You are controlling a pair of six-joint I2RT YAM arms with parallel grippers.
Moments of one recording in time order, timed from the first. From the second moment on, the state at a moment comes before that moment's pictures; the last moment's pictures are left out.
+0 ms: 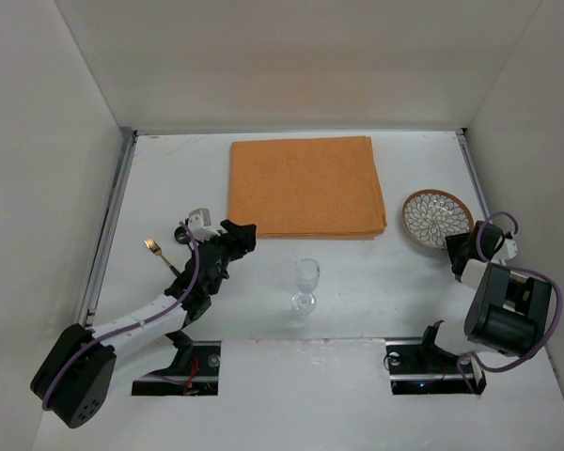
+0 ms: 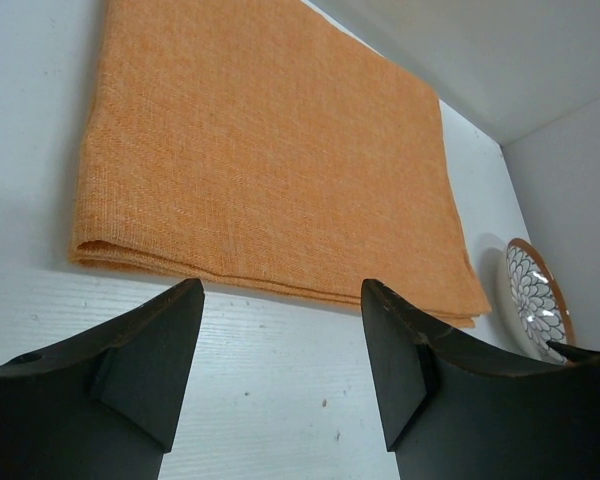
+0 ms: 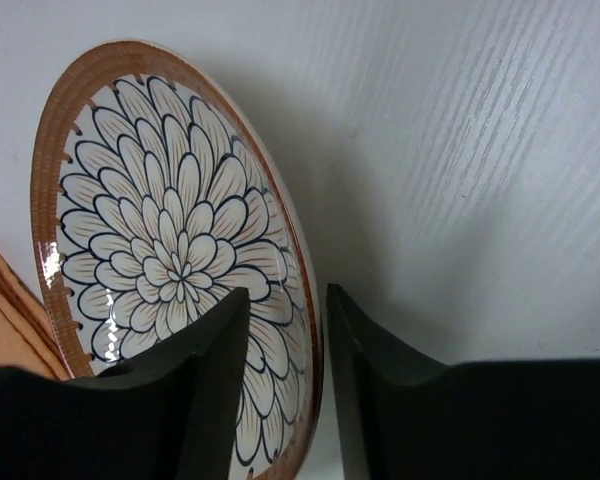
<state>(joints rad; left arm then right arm) -0.63 0.95 0.23 0.56 -0.40 -0.75 -0.45 1.37 0.40 0.31 0.07 0.95</state>
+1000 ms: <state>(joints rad) -0.58 0.96 0.23 0.57 -0.43 -0.74 0.03 1.26 0.69 0.30 0.01 0.98</state>
